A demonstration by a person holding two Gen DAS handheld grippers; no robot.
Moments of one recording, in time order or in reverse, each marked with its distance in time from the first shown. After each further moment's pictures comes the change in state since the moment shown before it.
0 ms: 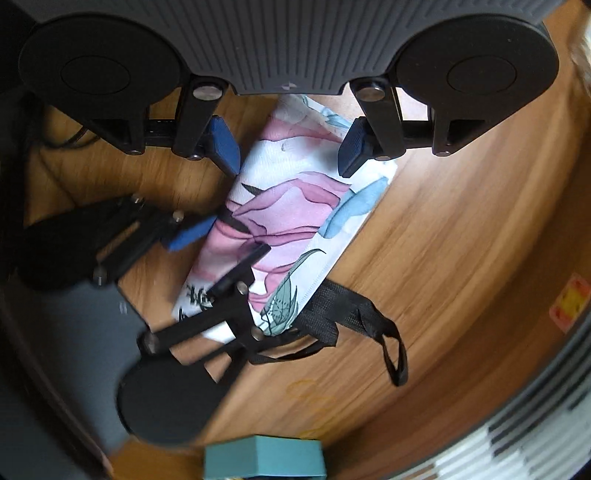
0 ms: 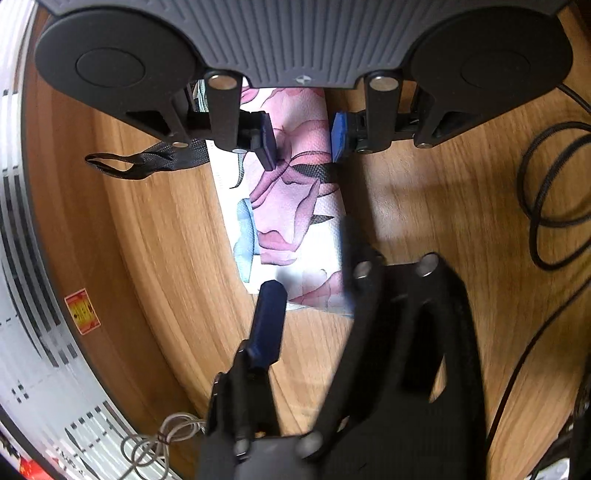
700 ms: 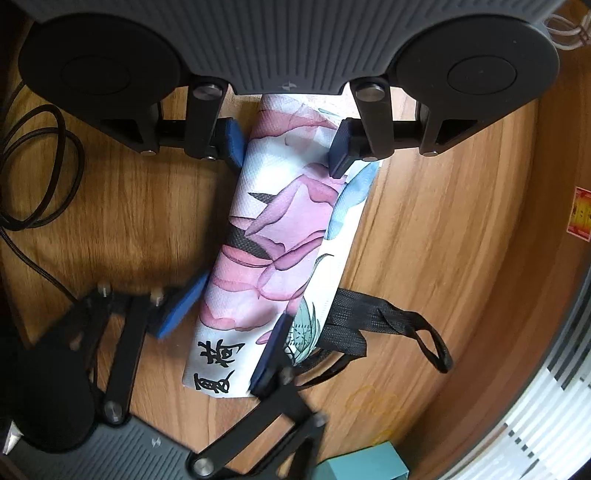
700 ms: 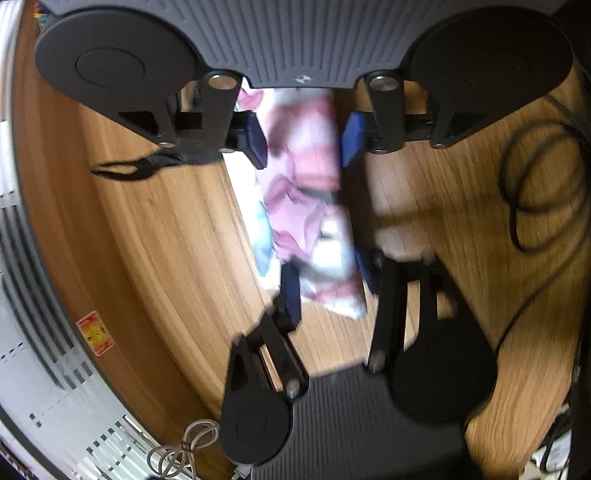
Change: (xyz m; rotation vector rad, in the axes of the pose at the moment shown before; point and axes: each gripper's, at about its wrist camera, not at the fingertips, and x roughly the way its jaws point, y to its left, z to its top) left arm 0.021 0.011 -0.010 0.250 0.065 0.012; right arm -0.001 -0.023 -0.018 0.060 0.009 -0.012
